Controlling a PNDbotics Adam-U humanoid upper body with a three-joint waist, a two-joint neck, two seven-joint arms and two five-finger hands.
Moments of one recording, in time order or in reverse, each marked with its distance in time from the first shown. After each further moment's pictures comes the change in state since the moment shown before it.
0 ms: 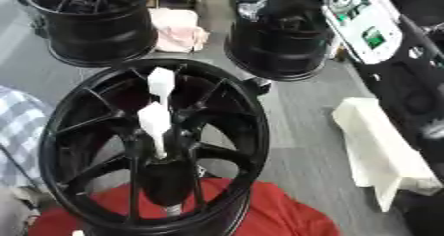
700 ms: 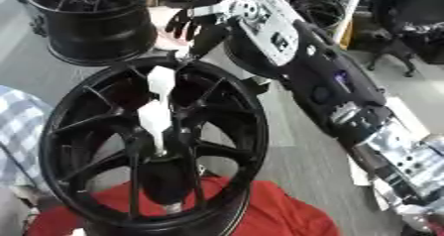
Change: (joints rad) left arm 0.001 0.000 -0.006 0.000 -0.009 -0.002 -0.014; right arm -0.083 0.214 0.033 0.200 0.140 -0.066 0.183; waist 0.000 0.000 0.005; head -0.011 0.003
